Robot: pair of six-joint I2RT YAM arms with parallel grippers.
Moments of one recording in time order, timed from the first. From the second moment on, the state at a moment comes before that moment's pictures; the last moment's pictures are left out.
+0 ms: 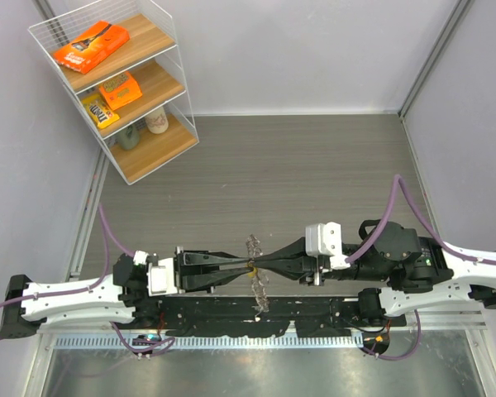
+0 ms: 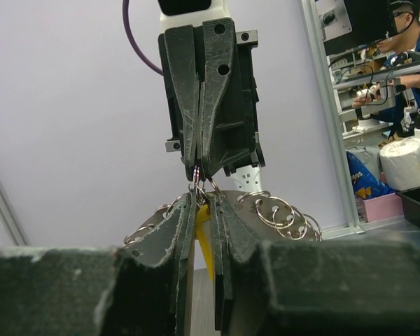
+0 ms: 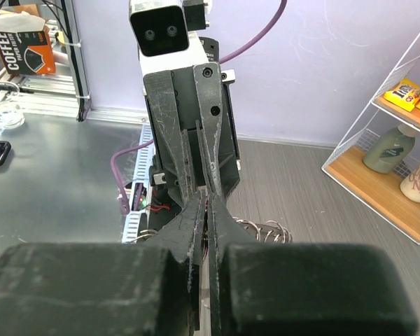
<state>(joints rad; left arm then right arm) -1.36 0.66 0.44 0.88 0.27 0.16 1.58 0.84 1.18 -0.26 0.06 -0.18</state>
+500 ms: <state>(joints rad) -1.36 0.66 0.44 0.88 0.27 0.16 1.58 0.79 1.07 -0.09 0.03 -0.16</state>
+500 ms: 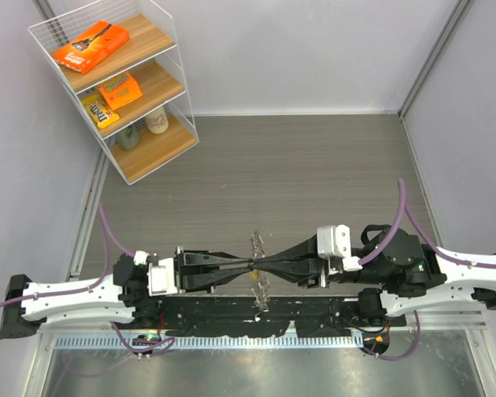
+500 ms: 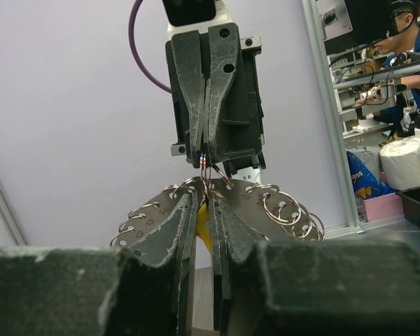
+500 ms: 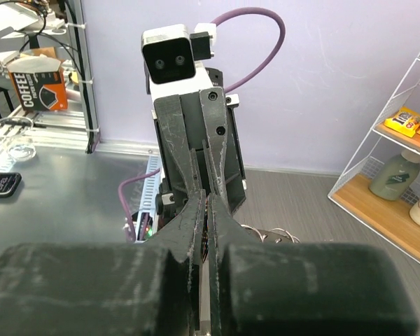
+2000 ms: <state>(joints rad) -1.36 0.65 0.52 0.73 0.30 0.10 1.58 0.75 0.91 0.18 0.08 -0.15</state>
